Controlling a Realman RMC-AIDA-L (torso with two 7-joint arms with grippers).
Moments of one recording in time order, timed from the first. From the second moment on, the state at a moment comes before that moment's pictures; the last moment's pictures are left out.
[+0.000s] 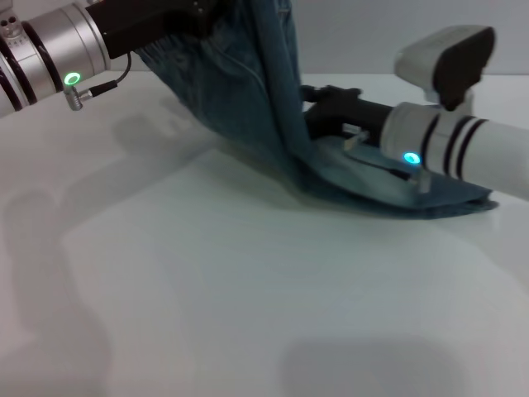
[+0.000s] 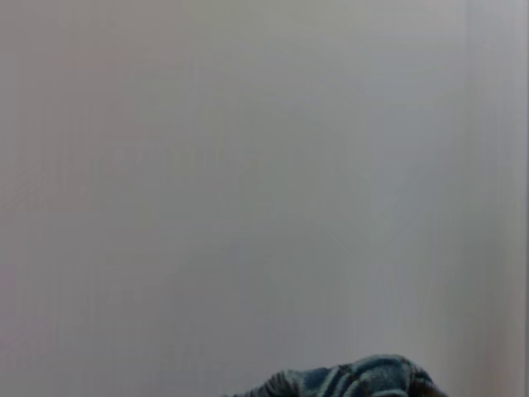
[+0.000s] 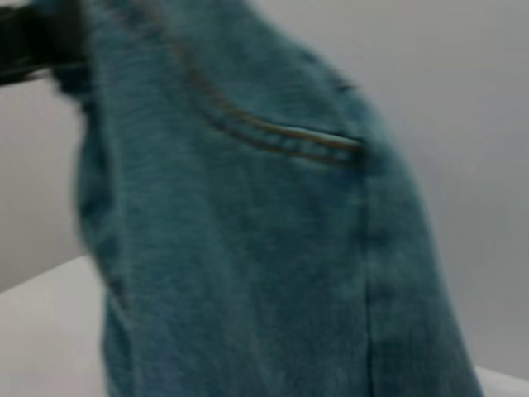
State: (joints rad) left arm -0.84 -2.06 0.48 0.48 1.77 1.32 -1.15; right arm 0.96 2.09 -0.59 -0.02 -1.65 -0.81 1.03
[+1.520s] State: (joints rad) left arm -0.83 -2.08 0.80 0.40 1.55 1.27 -1.09; right arm 0.69 2.08 -0.57 -0.14 -1.36 -0.85 1.01
